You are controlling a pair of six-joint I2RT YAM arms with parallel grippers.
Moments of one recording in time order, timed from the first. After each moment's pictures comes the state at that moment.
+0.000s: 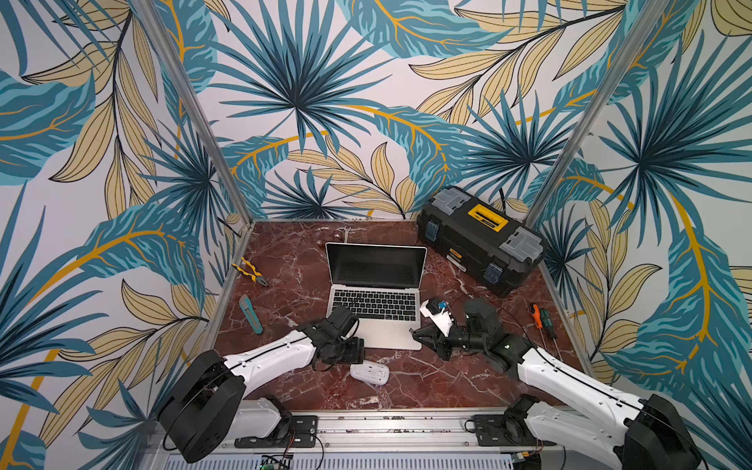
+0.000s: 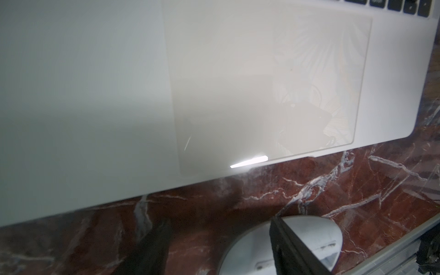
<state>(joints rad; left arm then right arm) -0.67 1.30 0.59 -0.47 0.16 -0.67 0.75 1.03 0.50 -0.07 -0.50 -0.02</state>
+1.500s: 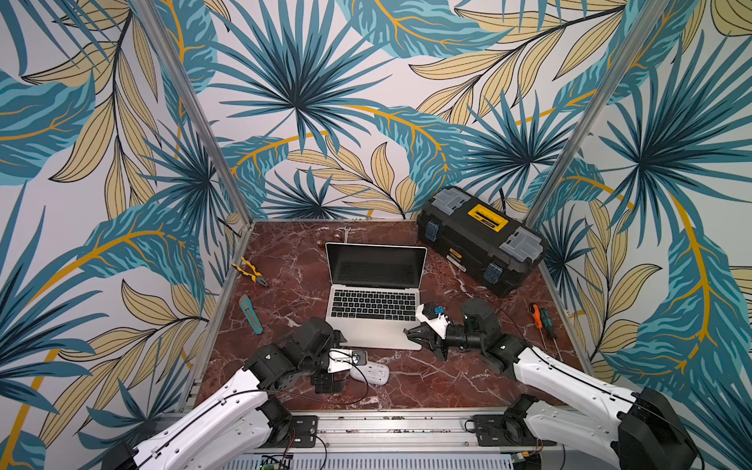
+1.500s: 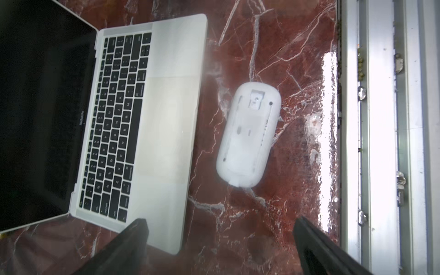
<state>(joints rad) -0.70 0.76 0.55 -0.73 0.22 0.79 0.77 1.06 0.49 0.07 -0.57 -0.16</state>
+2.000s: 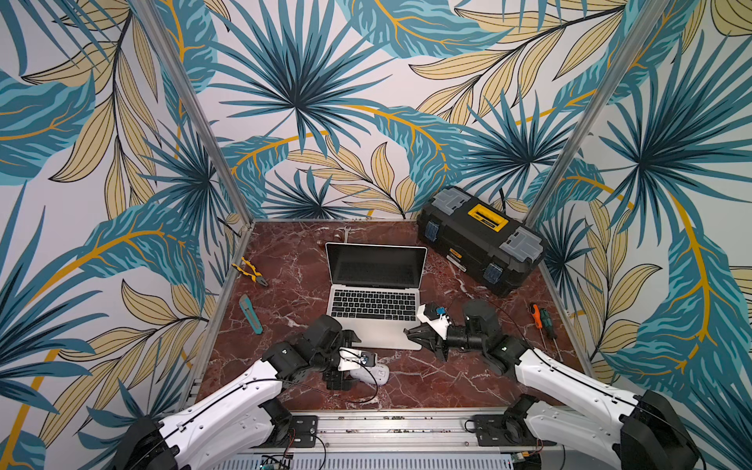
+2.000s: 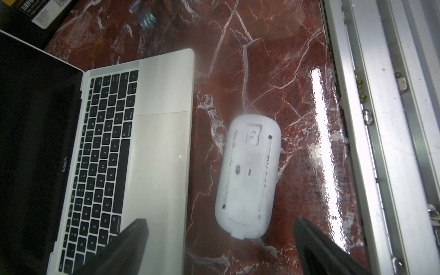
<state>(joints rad) -0.70 0.91 0.50 -0.52 0.31 0.86 0.77 1.04 0.47 0.10 -0.59 -0.16</state>
